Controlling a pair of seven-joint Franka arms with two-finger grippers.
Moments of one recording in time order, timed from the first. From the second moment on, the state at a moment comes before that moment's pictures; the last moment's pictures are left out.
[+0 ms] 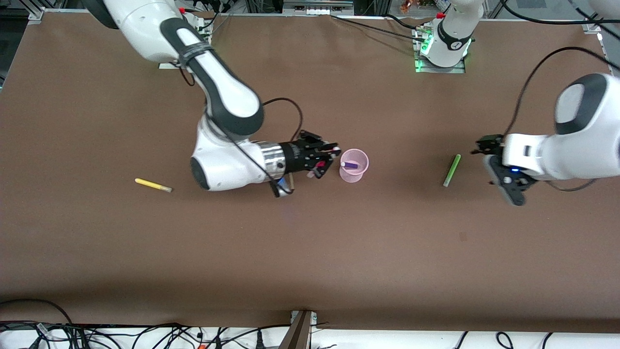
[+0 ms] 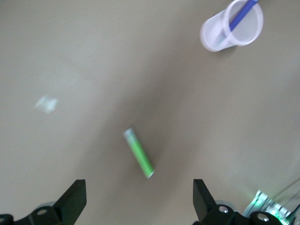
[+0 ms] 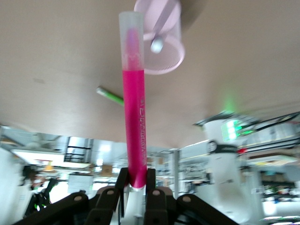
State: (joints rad) left arm 0.61 0.45 -0.78 -1.48 0.18 1.59 0.75; right arm 0.44 0.80 0.27 -1.17 0.96 2.05 1.35
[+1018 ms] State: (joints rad) left arm 0.67 0.43 -0.78 -1.22 0.32 1.36 0.57; right arm 0.65 0.91 0.27 -1.19 1.10 2.46 1.45
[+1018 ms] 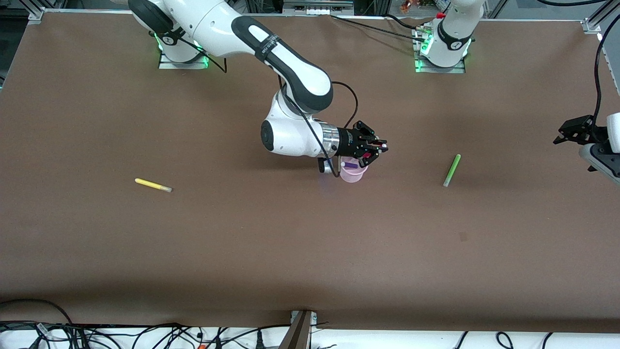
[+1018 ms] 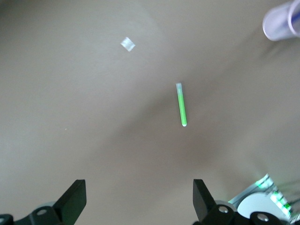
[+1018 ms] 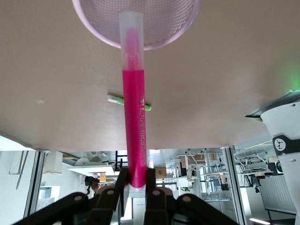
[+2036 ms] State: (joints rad) left arm 0.18 0.13 -0.12 -1.38 0.01 1.48 0.23; right arm 0.62 0.92 0.26 -1.17 1.02 2.44 1.43
